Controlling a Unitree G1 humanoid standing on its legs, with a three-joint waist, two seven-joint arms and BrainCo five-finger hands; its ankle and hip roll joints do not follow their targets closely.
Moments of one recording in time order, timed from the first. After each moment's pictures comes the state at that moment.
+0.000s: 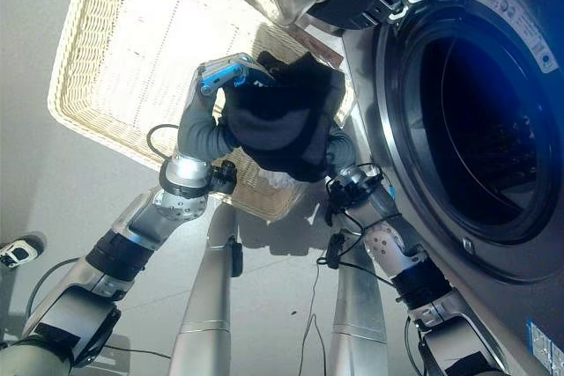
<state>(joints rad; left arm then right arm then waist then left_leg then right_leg) -0.83 0.49 -0.41 0.08 0.25 -0.75 0.46 -0.64 -0.46 0.33 0.08 1.00 -0.09 0.25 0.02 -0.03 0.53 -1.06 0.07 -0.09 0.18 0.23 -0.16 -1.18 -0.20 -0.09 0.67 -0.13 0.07</state>
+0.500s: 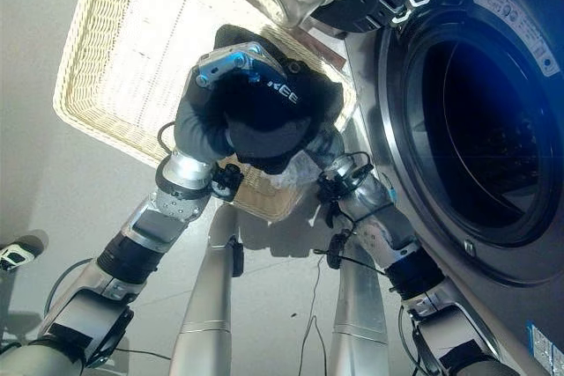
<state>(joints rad) -0.83 0.43 -0.40 0.02 0.09 -0.77 0.27 -0.71 -0.44 0.36 0.06 0.81 -0.11 0.18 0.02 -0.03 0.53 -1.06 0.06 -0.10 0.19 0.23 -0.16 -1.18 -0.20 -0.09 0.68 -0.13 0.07</state>
